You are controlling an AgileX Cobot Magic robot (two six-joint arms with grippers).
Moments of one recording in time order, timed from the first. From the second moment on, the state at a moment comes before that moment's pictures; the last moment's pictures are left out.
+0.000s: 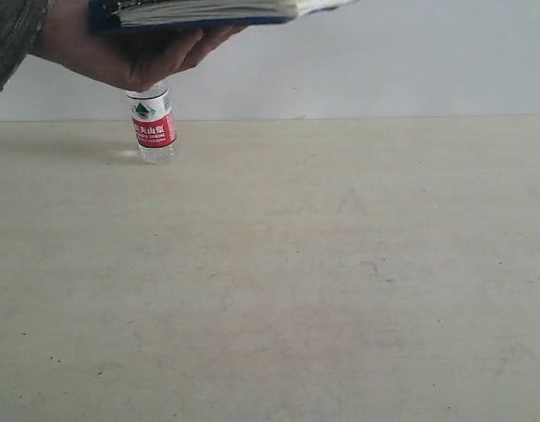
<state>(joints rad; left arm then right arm) 0.30 0.53 -0.23 -1.38 0.00 1.18 0.73 0.34 -0.71 -0.58 0.65 0.83</state>
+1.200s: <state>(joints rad) 0.30 0.00 -0.17 -1.23 0.47 0.97 0.73 0.93 -0.06 -0.41 -0.21 0.71</state>
